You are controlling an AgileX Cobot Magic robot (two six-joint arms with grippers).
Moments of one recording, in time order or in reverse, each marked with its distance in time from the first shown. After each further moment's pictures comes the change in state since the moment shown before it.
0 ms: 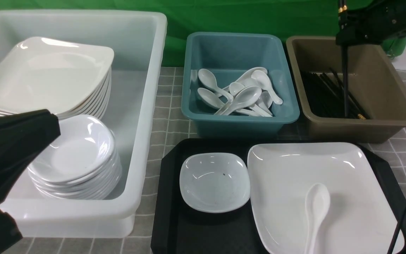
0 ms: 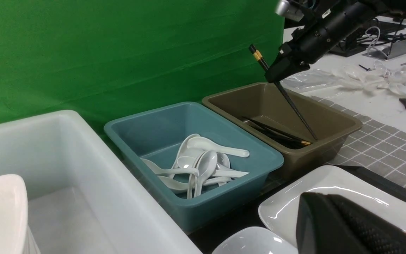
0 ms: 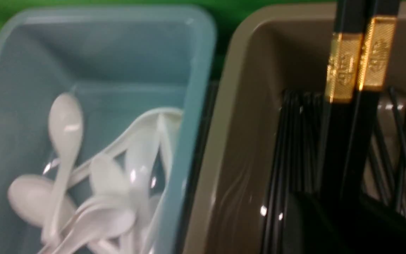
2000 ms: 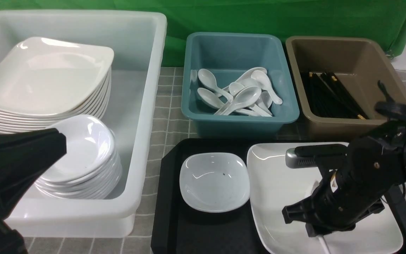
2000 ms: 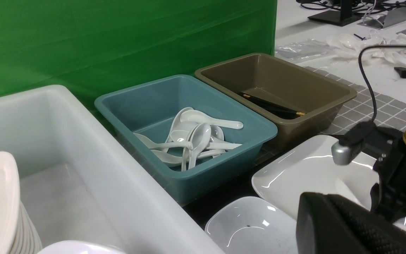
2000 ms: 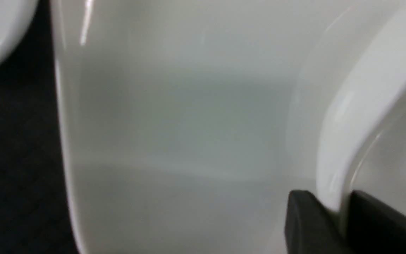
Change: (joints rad) right arm 0.562 -0.594 1.213 -0.458 -0.130 0.615; left arm 0.000 0.001 0.000 0.071 0.072 -0.046
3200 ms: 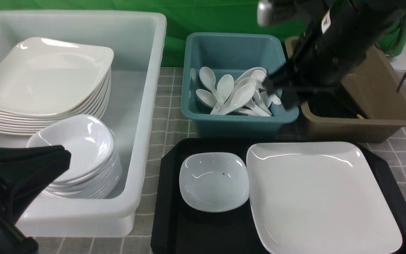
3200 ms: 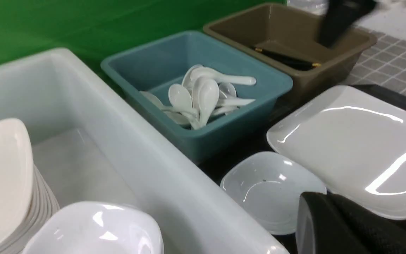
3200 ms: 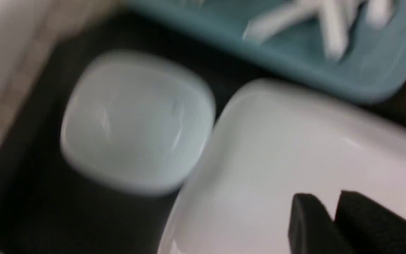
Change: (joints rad) right arm 0.069 0.067 -0.661 -0.058 0.469 -0.279; left arm 0.000 0.037 0.000 0.151 0.068 -0.076
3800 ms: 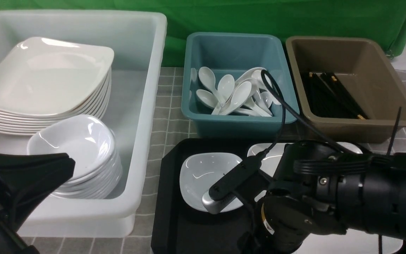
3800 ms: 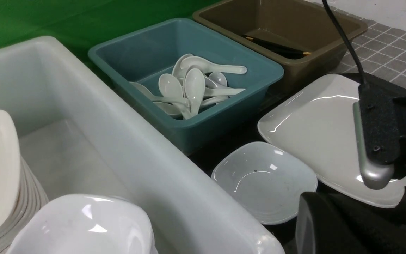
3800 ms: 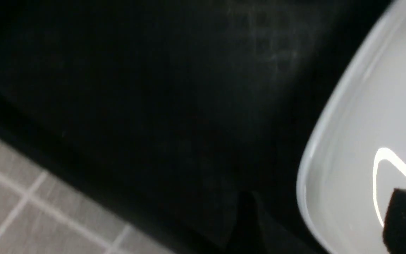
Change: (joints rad) right arm 0.359 0.003 0.529 -0.198 -0.331 0.301; left arm 0.000 0.000 0.000 -0.021 0.028 0.028
